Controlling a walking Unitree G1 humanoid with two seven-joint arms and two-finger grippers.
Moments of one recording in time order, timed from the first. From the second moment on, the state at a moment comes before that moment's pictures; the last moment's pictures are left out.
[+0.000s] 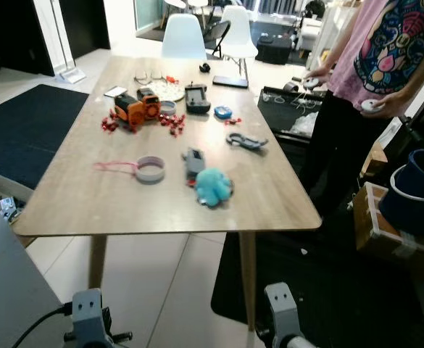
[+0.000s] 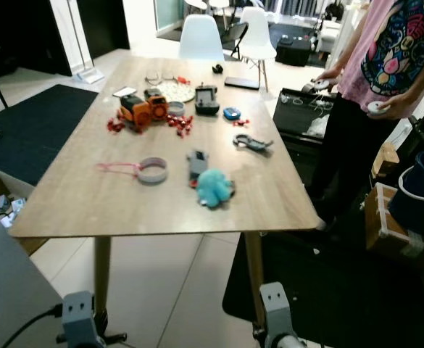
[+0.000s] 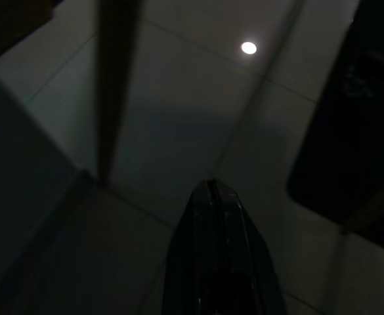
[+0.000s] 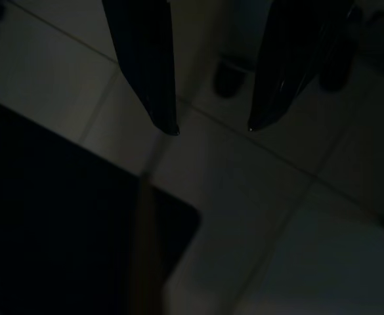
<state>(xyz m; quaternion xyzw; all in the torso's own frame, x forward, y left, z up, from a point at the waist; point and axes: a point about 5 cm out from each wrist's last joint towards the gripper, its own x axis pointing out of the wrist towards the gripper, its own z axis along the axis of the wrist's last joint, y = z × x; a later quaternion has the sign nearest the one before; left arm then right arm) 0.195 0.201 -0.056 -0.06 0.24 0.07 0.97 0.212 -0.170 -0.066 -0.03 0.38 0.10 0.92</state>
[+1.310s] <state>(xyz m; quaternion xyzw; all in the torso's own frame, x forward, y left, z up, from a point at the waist) 0.196 0.203 -0.056 -0.05 0.26 0.10 0.96 0.211 -0.170 -0.066 -0.04 0.38 0.10 0.92</state>
